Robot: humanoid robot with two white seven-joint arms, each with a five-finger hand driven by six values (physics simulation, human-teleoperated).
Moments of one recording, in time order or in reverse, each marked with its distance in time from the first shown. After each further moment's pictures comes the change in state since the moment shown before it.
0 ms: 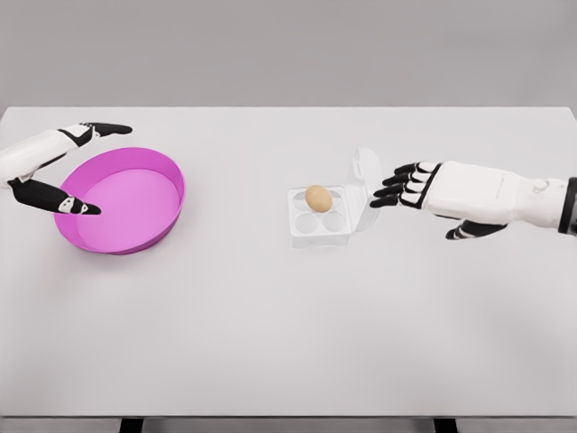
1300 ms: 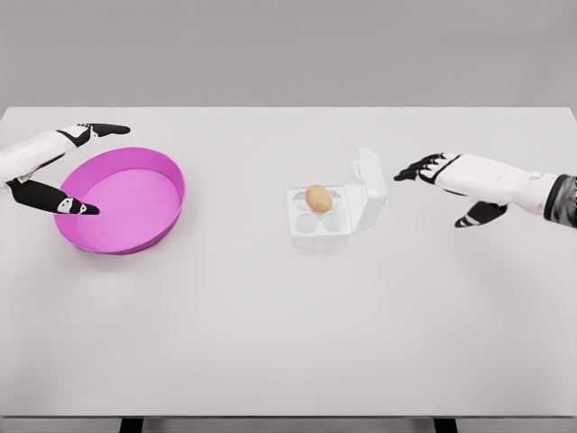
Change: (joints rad) left arm 0.003 -0.004 0.004 0.011 -0.001 0.000 0.000; right arm -0.015 0.162 -0.052 0.313 0.118 0.049 0.000
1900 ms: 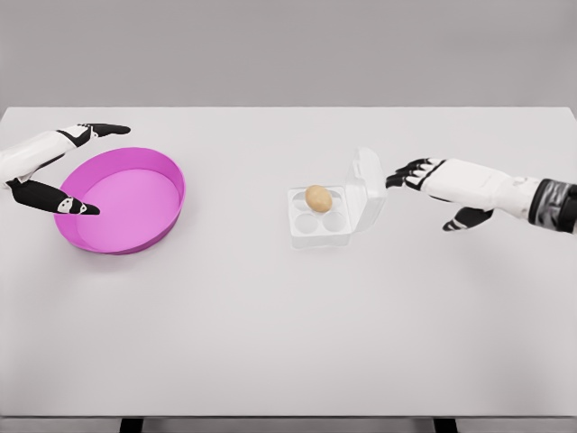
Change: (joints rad) left arm 0.000 0.000 0.000 0.000 -0.001 0.000 0.000; right arm 0.008 0.036 -0.001 -0.028 0.050 -0.024 0.000
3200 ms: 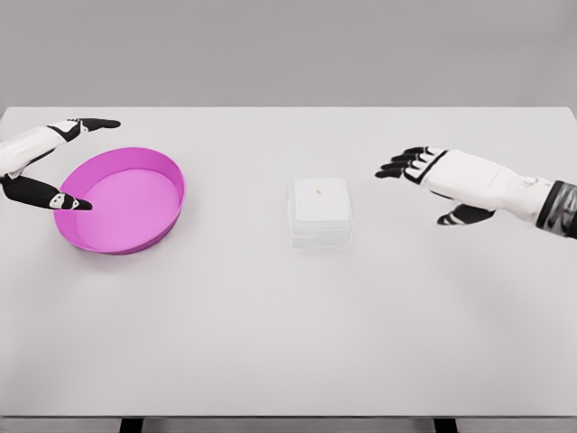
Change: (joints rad) left arm 0.002 0.000 0.026 0.017 -0.004 0.000 0.000; right arm 0.101 0.026 -0.144 -0.139 -0.014 -0.004 0.000
